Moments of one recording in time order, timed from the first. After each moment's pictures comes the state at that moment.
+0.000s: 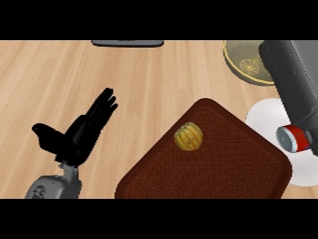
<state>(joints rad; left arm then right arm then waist) -0.12 0.07 -0.14 -1.58 0.19 -0.08 0.17 -1.17 -0.33 -0.02 -0.69 1.20 -0.15 0.88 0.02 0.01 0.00</state>
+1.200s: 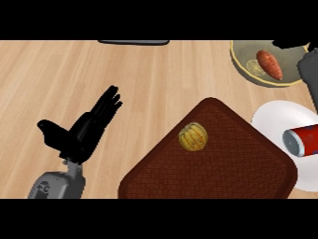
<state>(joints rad) -0.15 0.06 -0.14 -1.56 0.19 -0.09 0.17 -1.10 -0.44 -0.37 -0.38 0.94 -0.64 0.47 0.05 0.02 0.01</state>
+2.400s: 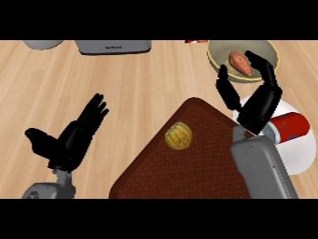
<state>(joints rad) -0.07 0.07 -0.09 -1.57 0.19 -0.07 0.16 -0.43 -0.01 0.07 -1.40 0.68 -0.95 0.14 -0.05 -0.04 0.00</state>
